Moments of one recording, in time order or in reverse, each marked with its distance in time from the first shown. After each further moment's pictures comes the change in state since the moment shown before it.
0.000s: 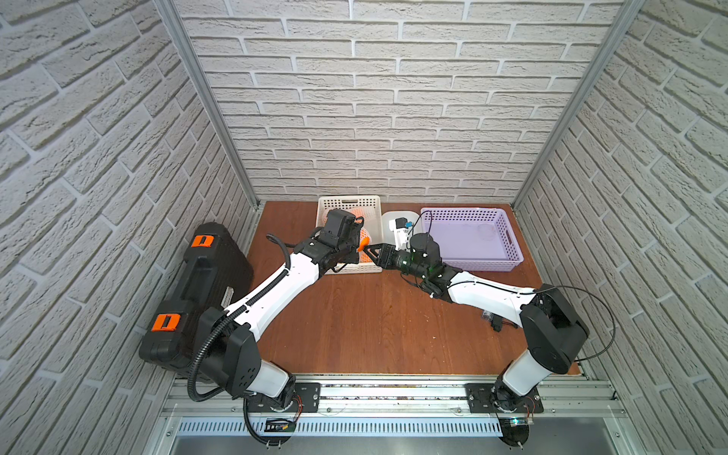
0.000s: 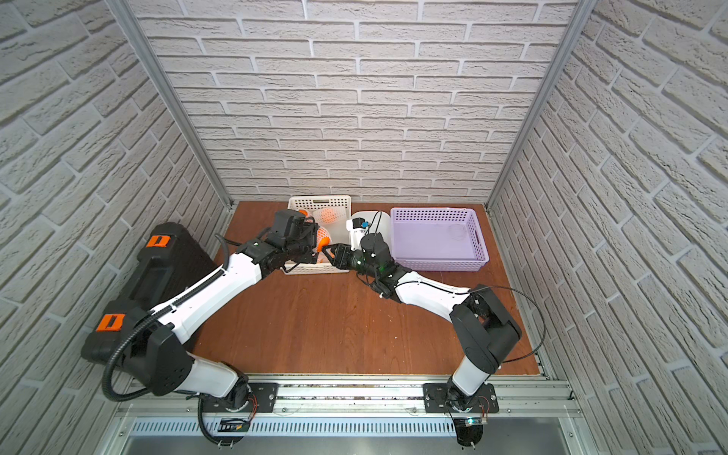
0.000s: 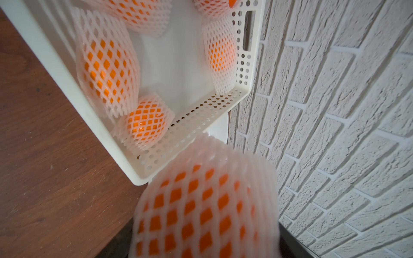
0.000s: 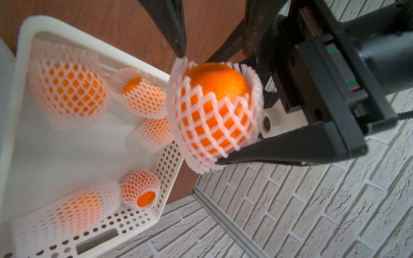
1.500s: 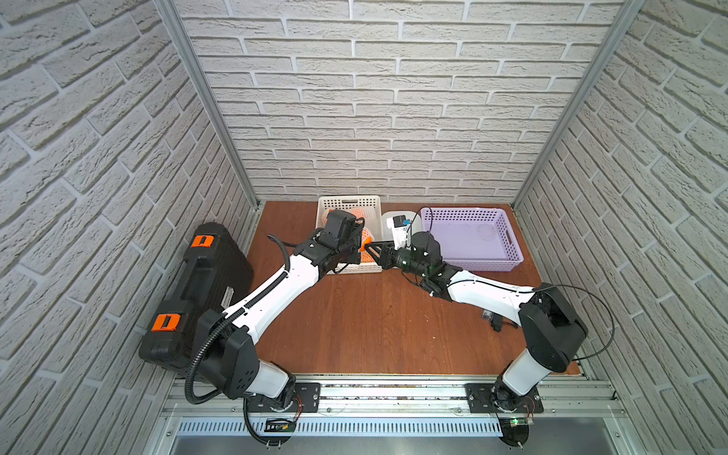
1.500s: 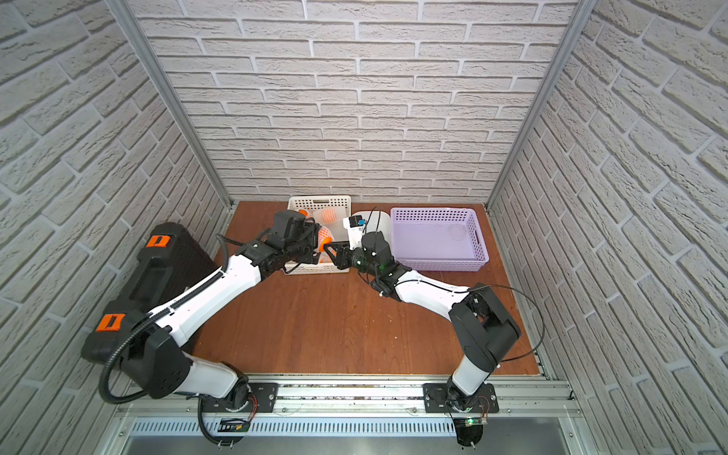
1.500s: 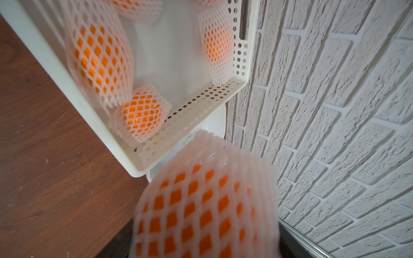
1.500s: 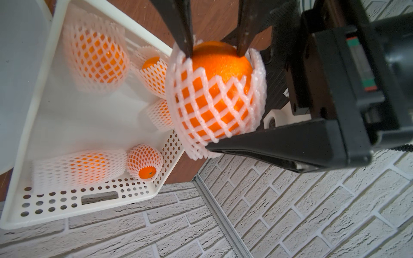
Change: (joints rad) left arm -0.013 -0.016 -0.006 0.020 0.033 0.010; right arm -0.020 0.011 -0.017 0.055 0.003 -0.213
